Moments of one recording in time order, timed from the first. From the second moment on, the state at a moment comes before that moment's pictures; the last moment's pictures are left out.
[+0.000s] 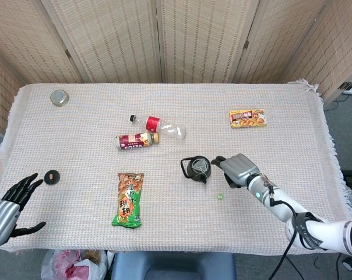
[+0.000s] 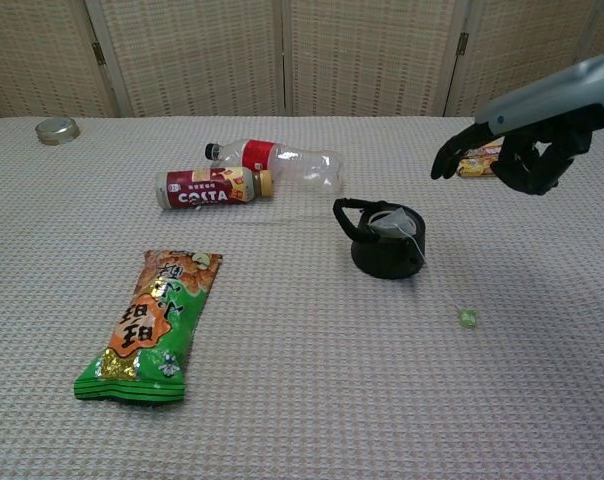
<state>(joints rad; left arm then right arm) -0.15 -1.04 0.07 -1.50 1.72 1.54 -0.29 1.11 -0.94 0.01 -1.97 -0.52 0.58 -0.58</state>
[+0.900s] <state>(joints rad) -0.14 -1.03 0.08 -1.48 1.74 1.56 -0.35 1.37 -1.18 -0.17 -1.78 -0.34 0.59 -0.55</state>
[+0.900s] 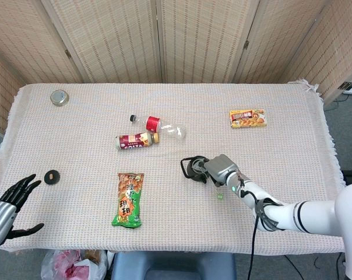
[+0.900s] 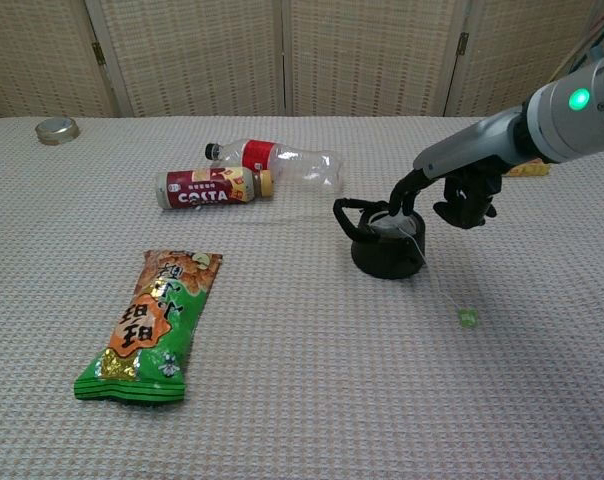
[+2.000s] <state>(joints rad) -0.14 -1.03 0.08 -1.46 1.74 1.57 -0.37 1.42 -1.17 -0.24 -1.84 -0.40 0.69 -0.46</state>
